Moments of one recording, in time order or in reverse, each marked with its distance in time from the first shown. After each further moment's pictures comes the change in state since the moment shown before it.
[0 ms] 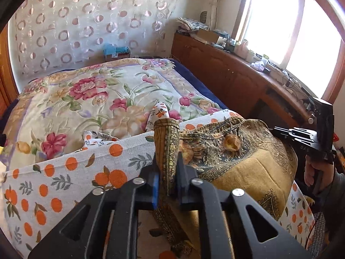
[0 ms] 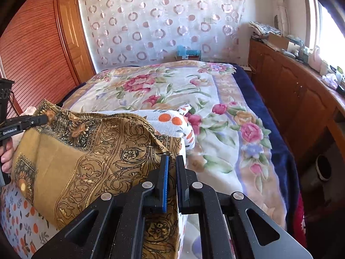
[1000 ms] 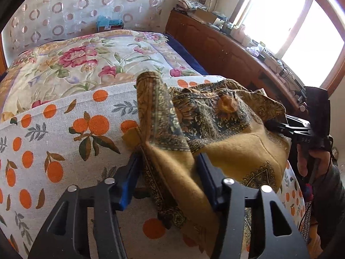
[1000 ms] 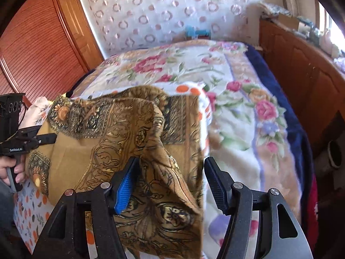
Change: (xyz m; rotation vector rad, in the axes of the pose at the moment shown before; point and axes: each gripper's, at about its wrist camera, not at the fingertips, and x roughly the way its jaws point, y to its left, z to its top) left arm 0.024 0.004 -0.039 -0.078 0.162 -0.110; right arm 0.015 -0.007 -0.001 0.045 0.141 0.105
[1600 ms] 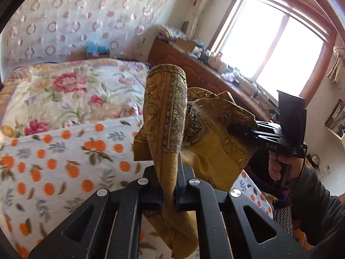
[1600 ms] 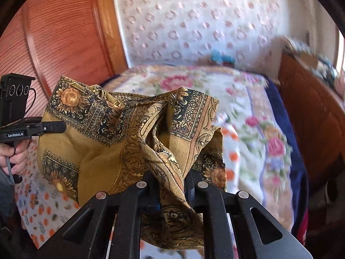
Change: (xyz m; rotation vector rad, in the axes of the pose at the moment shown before) left arm -0.119 -0.015 -0.011 0.017 -0.207 -0.121; right arm -0.058 0.065 0.030 -0.212 -0.143 0.050
